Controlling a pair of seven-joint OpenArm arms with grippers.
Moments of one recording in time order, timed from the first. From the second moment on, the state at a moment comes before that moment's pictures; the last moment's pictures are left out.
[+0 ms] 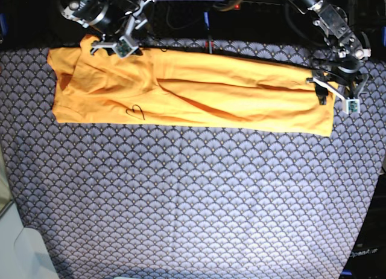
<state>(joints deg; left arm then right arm) 3.7 3.5 -51.1 87.4 16.0 -40.6 22.3 -36.9 7.8 3.1 105.1 -1.1 39.8 -19.8</state>
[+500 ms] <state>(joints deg) 3.7 3.5 -51.1 87.4 16.0 -40.6 22.3 -34.4 8.5 21.4 105.0 -1.0 39.7 -19.3</state>
